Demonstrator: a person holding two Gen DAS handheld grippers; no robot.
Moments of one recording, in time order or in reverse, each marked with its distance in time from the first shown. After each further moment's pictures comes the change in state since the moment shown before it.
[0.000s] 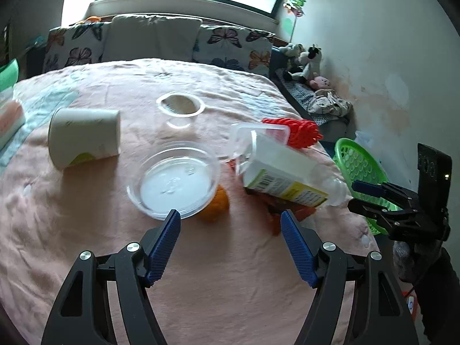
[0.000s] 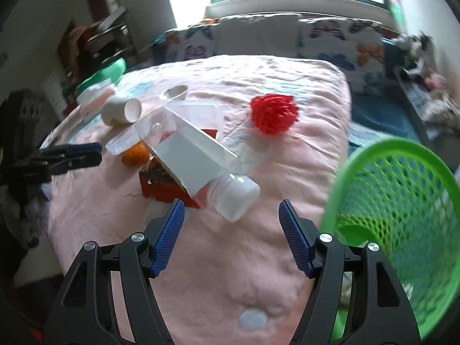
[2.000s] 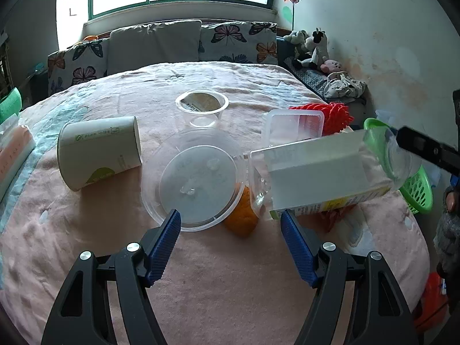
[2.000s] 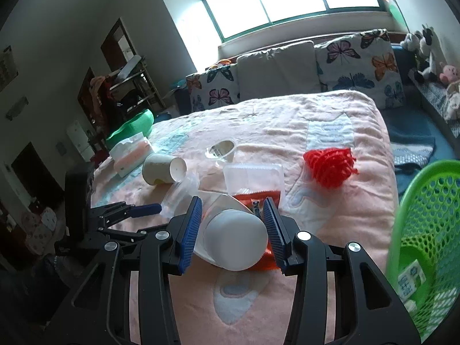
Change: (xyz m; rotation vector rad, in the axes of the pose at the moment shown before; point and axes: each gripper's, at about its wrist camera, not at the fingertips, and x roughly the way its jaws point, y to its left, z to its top) left arm 0.021 0.016 0.002 0.139 0.006 0.119; right arm -0.015 0.037 0.029 0.168 -0.213 0.137
